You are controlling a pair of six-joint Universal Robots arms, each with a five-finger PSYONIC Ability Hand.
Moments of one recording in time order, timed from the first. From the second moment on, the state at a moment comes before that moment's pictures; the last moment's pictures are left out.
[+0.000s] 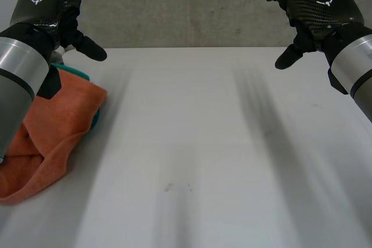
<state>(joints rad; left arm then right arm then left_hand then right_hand) 4.36 -1.59 -1.48 3.26 -1.55 3.11 1.89 -1.47 1.41 -0.07 1.37 2.91 0.28 0.28 0.27 0.28 0.10 0.23 0.26 0.27 0.27 0.08</state>
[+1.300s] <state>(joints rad) 4.50 -2.00 -1.40 3.59 -1.59 3.84 1.89 -1.41 1.42 -0.06 1.38 2.78 1.16 1.19 1.19 1.20 0.98 0.20 0.22 0.22 0.23 0.06</state>
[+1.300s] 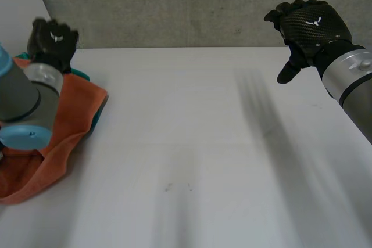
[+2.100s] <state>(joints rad) 4.63 -2.22 -1.35 3.41 -1.46 3.94 1.89 -1.41 1.42 -0.06 1.37 2.78 1.05 1.19 1.17 1.20 0.93 0.20 0.22 0.22 0.23 0.06</state>
